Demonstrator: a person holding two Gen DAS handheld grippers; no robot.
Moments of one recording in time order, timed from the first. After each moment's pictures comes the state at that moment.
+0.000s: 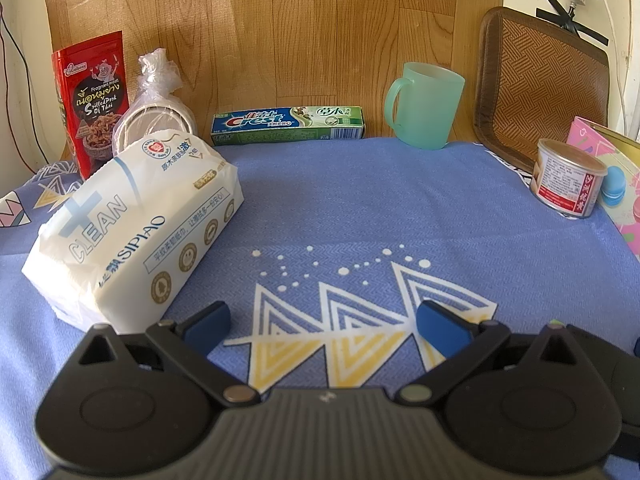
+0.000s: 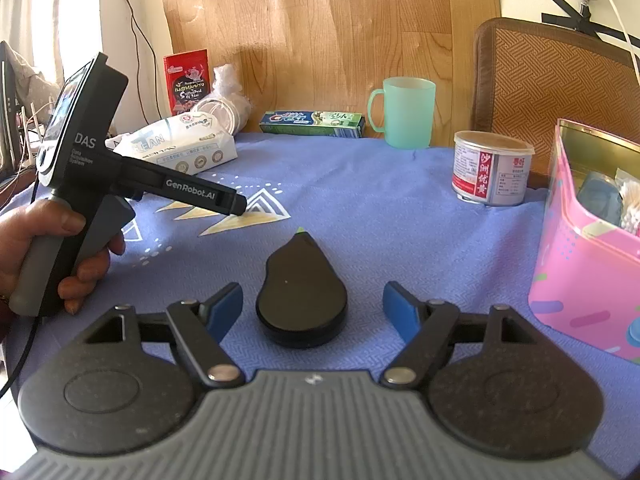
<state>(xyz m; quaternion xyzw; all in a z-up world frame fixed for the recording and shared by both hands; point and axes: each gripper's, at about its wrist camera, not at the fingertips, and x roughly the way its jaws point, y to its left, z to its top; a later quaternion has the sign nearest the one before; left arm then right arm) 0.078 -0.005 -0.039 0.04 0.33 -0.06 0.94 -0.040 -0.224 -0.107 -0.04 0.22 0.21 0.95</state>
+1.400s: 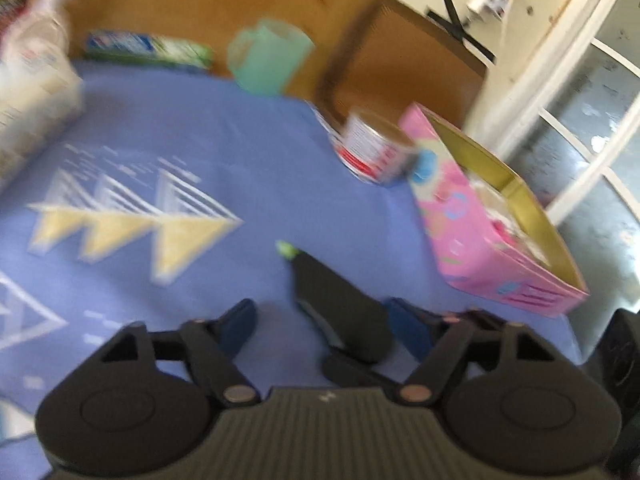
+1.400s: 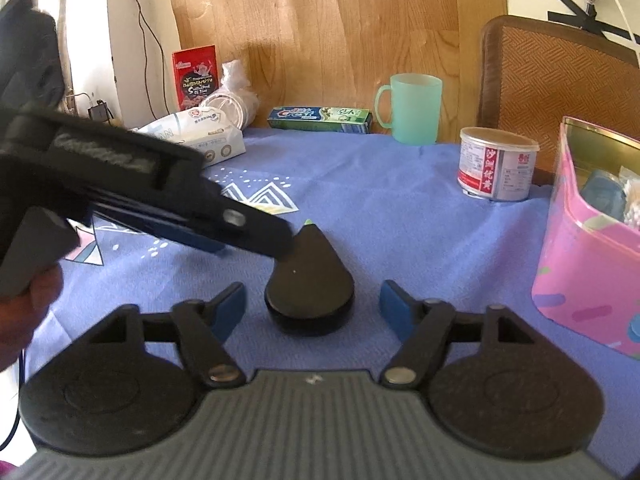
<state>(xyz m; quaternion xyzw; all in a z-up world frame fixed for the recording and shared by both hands) 0.027 -0.053 -0.024 -0.13 0.41 -0.27 0.86 -0.047 -0.223 -0.104 -0.05 0.23 0.22 0.95</state>
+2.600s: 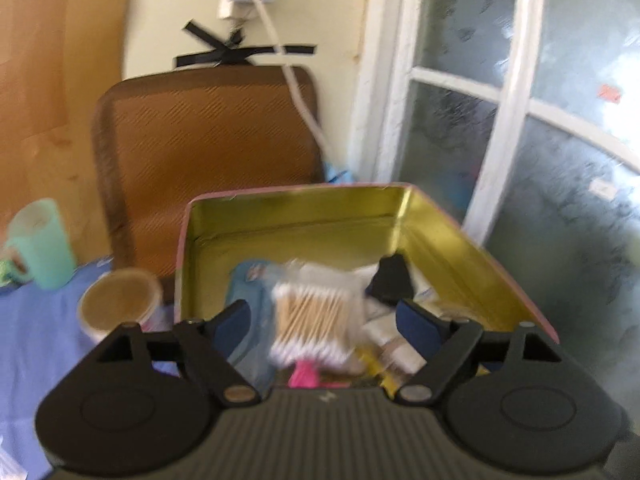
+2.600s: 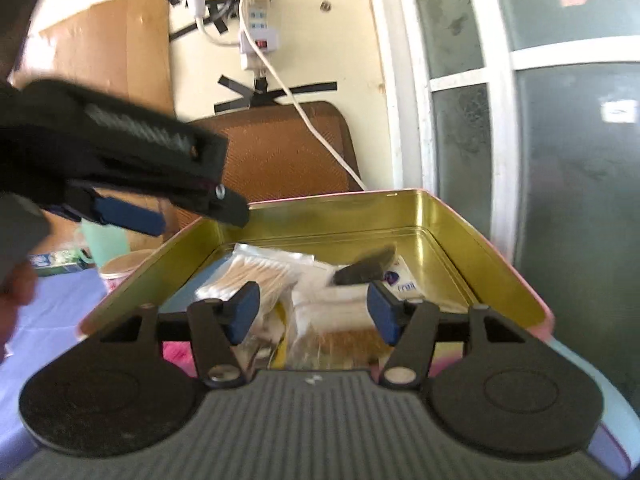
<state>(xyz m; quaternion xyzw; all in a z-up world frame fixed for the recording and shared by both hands) 0.039 -0.324 0.055 0.07 0.30 -0.33 0.90 -0.078 -0.429 -0.059 0.07 0.08 -0.11 0.99</state>
